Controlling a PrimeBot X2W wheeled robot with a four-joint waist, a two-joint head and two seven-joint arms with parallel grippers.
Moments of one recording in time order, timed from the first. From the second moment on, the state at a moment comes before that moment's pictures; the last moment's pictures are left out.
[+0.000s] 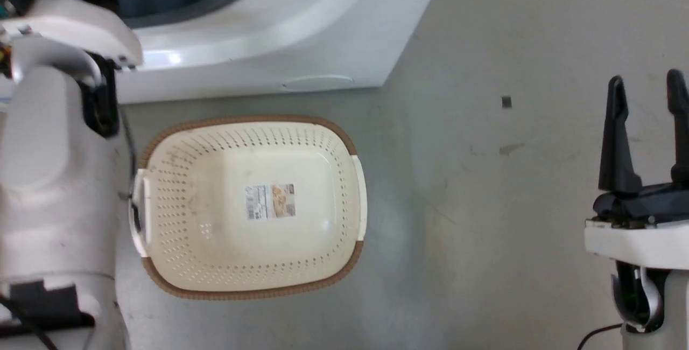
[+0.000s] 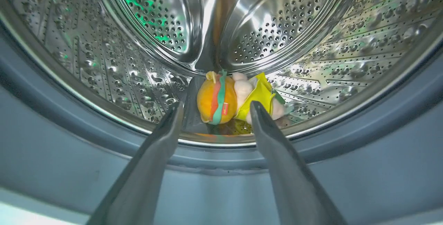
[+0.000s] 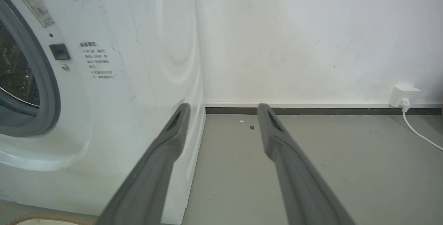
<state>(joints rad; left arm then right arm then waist) -1.04 0.25 0.08 0.80 -0.12 0.00 -0.26 -0.26 -0.05 -0.11 -0.15 0.13 0.13 -0.26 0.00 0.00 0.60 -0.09</state>
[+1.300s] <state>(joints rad) -0.04 0.08 0.03 0.21 -0.03 0.02 -0.26 0.09 -0.05 -0.10 -0.05 0.11 0.13 -0.26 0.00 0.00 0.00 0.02</state>
